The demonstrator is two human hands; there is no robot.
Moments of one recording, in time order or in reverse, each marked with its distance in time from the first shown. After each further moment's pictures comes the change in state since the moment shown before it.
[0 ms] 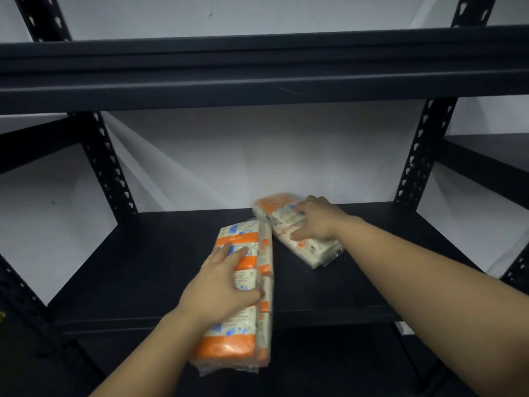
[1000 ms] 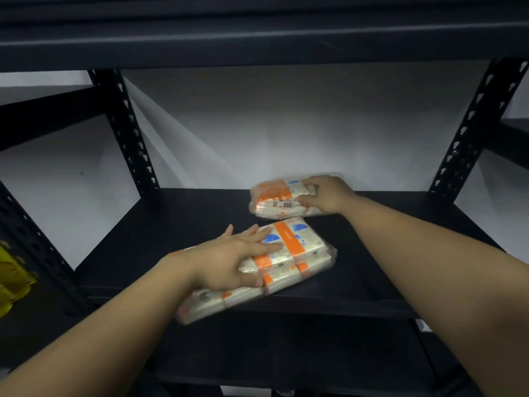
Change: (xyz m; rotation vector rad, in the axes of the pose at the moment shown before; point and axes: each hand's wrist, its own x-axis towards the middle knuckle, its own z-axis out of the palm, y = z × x) left_hand 0.029 -0.032 -0.029 0.252 -0.359 0.414; right_hand 0.051 -0.008 0.017 0.266 0.126 -0.053
